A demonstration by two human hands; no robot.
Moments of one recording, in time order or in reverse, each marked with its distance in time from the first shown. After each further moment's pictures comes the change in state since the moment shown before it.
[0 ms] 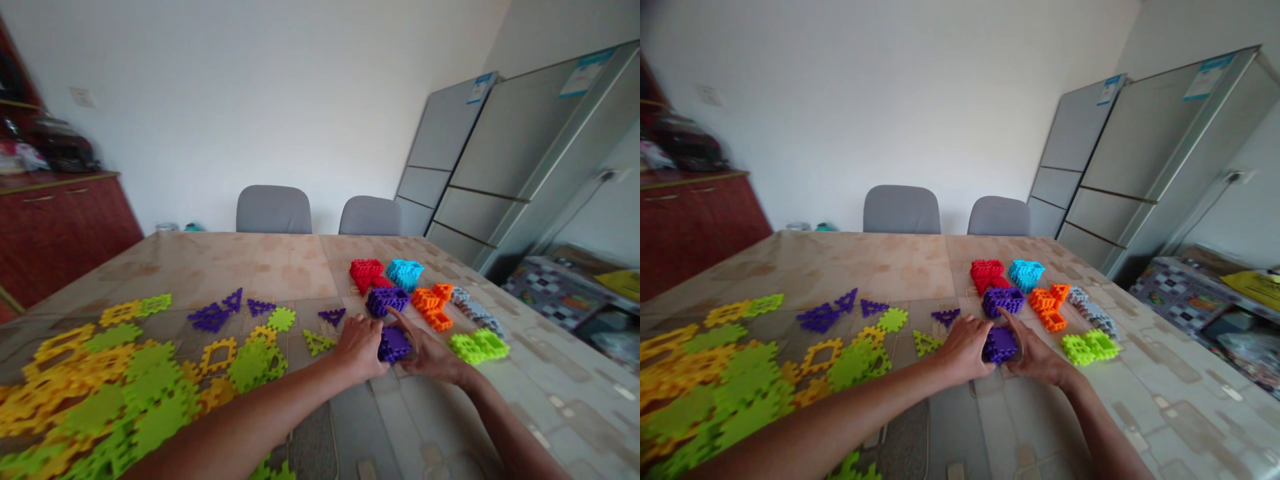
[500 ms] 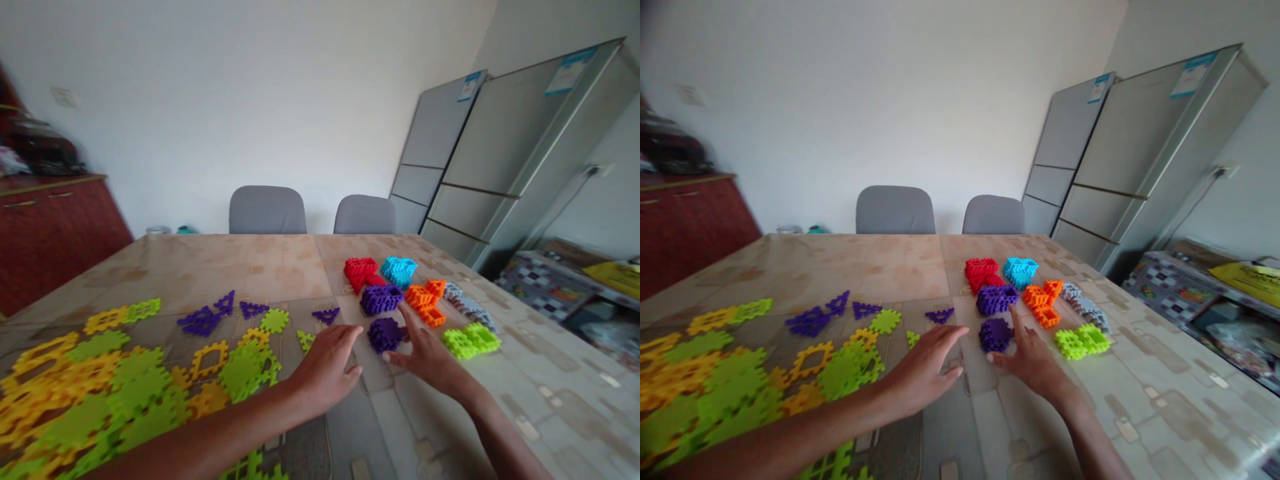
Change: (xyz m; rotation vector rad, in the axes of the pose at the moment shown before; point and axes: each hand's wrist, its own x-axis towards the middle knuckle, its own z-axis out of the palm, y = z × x) left_hand -0.061 -0.017 -0.027 -0.274 0.093 -0.012; right_hand -0.018 -0.005 0.013 -0.199 0.188 0.267
